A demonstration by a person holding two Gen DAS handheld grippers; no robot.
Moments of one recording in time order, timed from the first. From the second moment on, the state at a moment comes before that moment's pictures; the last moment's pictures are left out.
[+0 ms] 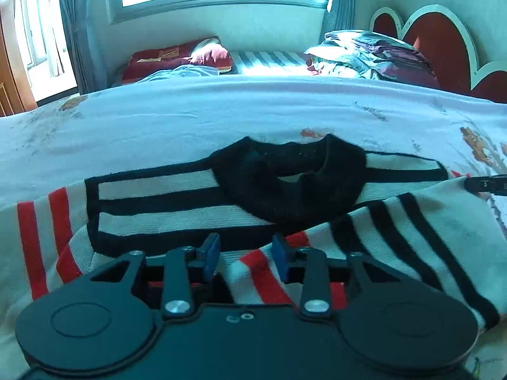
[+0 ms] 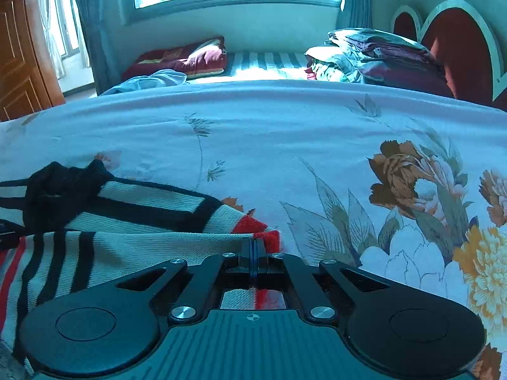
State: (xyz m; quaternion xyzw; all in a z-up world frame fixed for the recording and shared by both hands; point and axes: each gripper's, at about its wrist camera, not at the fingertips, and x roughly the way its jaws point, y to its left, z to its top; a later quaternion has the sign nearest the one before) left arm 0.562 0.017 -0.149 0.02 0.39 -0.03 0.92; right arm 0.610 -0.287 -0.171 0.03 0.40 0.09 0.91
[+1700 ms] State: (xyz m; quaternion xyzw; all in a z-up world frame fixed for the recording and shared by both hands) left arm 0.515 -0.004 -0.139 0.06 0.39 -0.07 0.92; right arm 0.521 -0.206 -0.148 0.04 0.41 0.13 0.90
